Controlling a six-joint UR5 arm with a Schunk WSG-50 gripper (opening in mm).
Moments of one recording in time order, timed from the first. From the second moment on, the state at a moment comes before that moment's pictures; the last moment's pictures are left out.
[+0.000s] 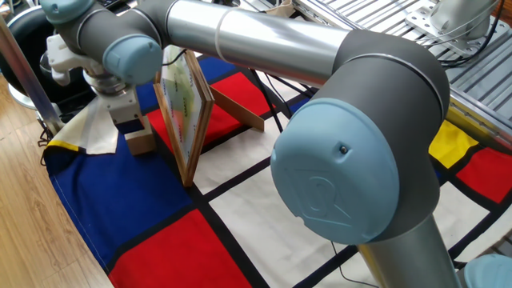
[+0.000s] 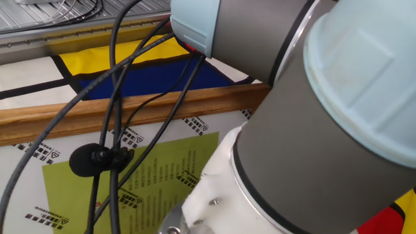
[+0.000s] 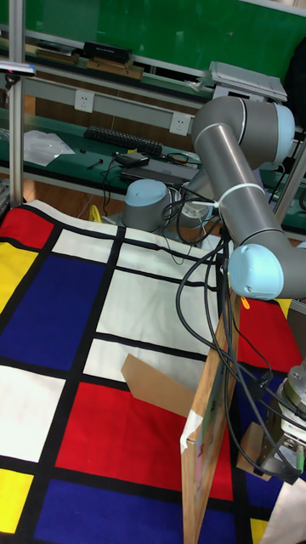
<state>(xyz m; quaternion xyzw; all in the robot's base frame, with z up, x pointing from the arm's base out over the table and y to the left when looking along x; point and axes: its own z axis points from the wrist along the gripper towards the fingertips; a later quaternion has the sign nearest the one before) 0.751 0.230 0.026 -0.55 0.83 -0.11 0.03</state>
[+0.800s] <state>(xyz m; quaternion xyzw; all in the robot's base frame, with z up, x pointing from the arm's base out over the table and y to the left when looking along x) 0.727 0.241 0.021 -0.55 0.83 -0.08 0.00</state>
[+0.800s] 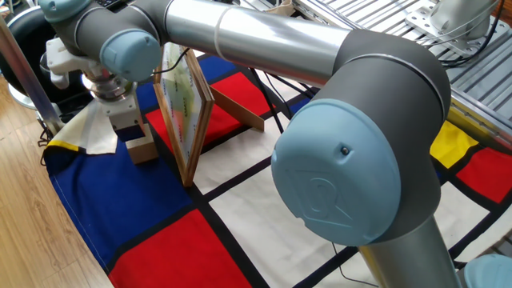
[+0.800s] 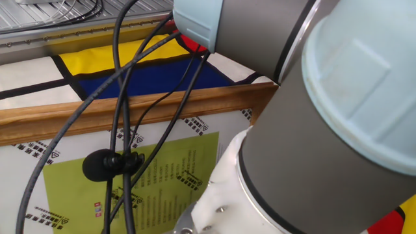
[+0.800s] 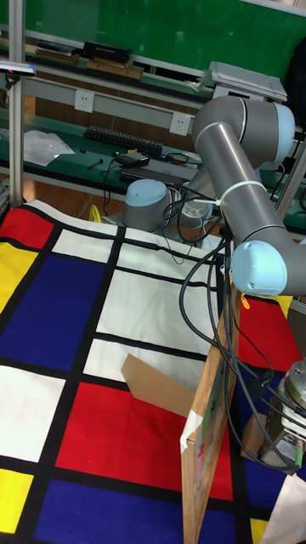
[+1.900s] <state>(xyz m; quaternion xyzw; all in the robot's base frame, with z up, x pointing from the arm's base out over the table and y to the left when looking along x) 0.714 0.248 0.019 -0.55 0.83 -0.06 -0.01</state>
